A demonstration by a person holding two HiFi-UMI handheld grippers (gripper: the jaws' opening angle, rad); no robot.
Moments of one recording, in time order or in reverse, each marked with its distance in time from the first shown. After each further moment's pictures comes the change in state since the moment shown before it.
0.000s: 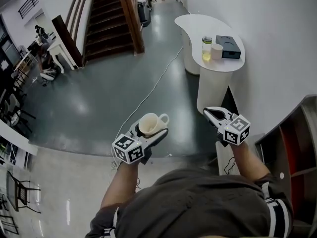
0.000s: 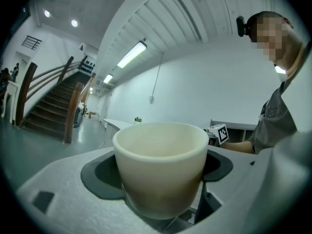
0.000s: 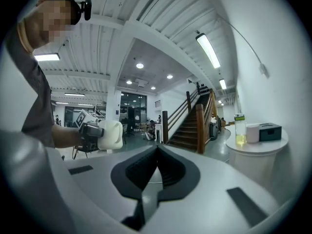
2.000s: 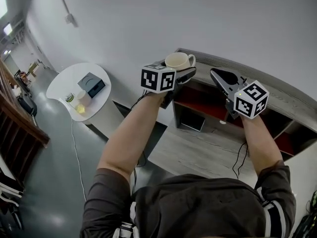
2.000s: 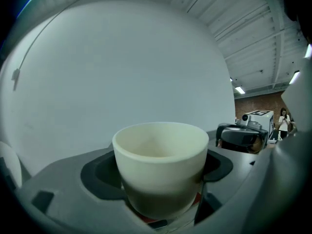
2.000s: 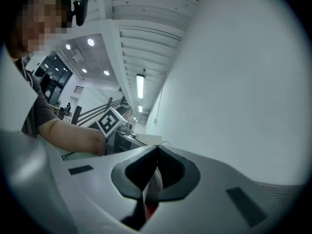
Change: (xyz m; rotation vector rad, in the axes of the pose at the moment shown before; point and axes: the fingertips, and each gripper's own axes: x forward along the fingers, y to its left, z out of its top) left arm 0.396 -0.548 0.108 0.314 0.185 -1.013; right arm -0.533 -0.039 0.156 -0.199 -0.094 -1.135
